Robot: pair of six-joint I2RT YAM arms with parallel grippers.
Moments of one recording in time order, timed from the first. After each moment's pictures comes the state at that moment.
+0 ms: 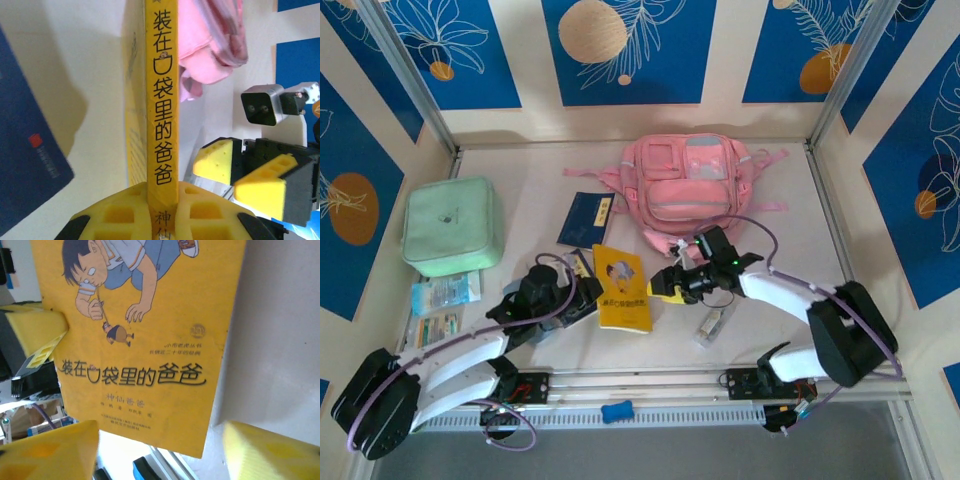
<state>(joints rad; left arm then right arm) -0.67 0.94 0.28 0.20 0.31 -1.18 0.52 1.33 0.64 -0.28 -0.80 0.65</state>
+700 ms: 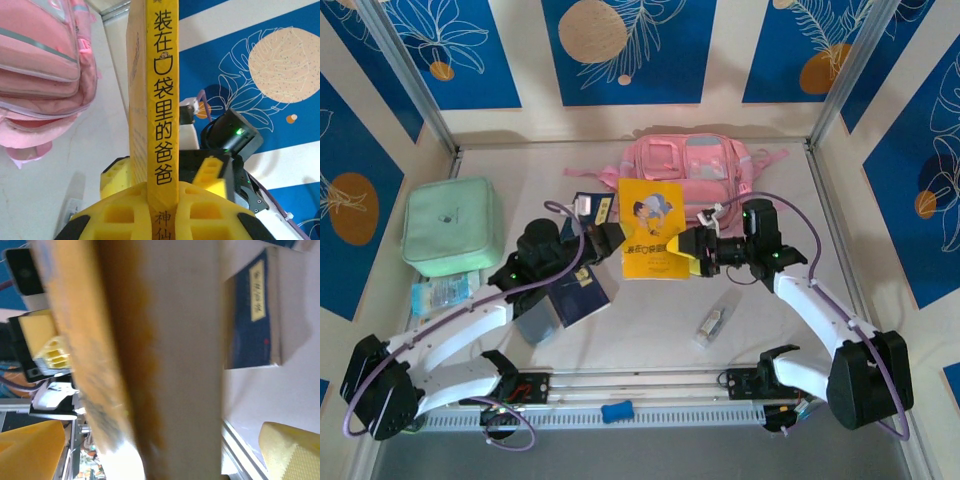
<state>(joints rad) -0.71 1.09 0.71 0.28 0.37 -1.17 0.27 1.12 0.70 -0.13 -1.17 0.87</state>
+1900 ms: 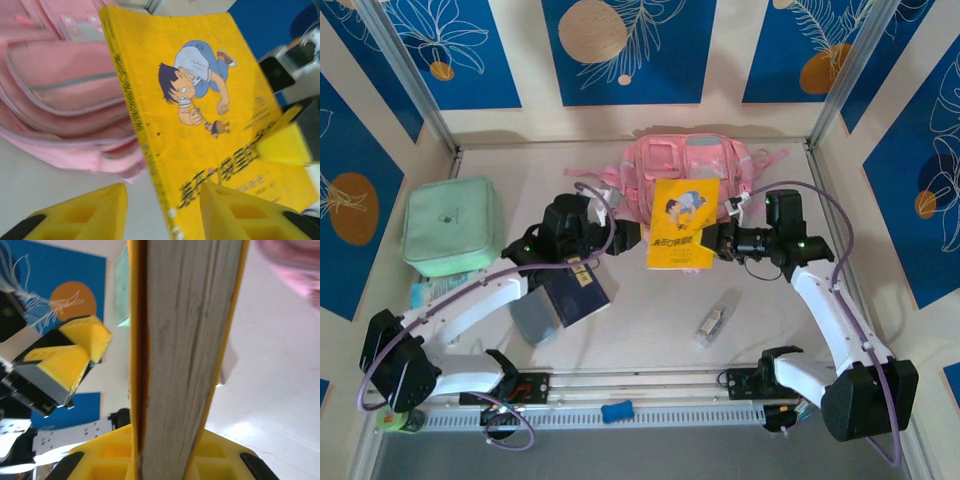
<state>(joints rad) -0.73 1.27 0.99 -0.14 0.27 -0.47 0.11 1.06 0.89 -0.62 -0.95 0.64</state>
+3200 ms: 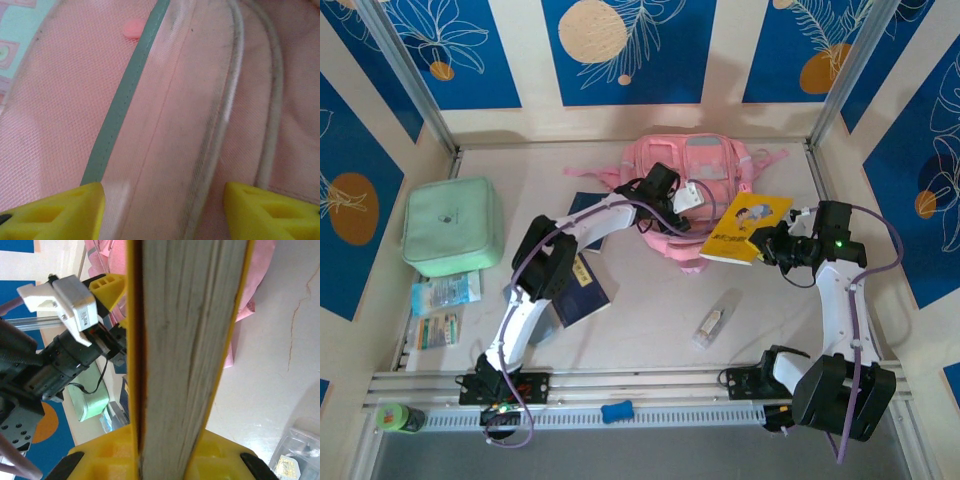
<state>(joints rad) -0.74 2.31 1.93 -0.45 0.18 0.51 -0.28 1.06 0.89 -0.86 -0.78 0.61</state>
